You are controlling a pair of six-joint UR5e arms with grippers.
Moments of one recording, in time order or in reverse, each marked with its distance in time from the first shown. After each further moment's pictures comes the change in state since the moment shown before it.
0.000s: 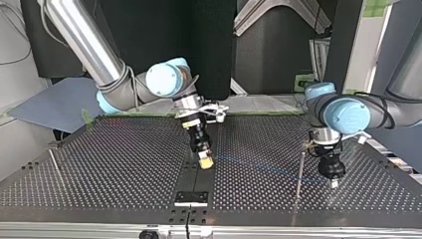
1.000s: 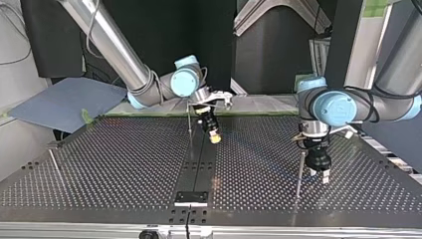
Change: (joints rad) left arm -0.038 -0.001 -0.050 0.030 0.023 -0.020; right arm 0.022 0.183 0.001 0.063 0.017 -0.017
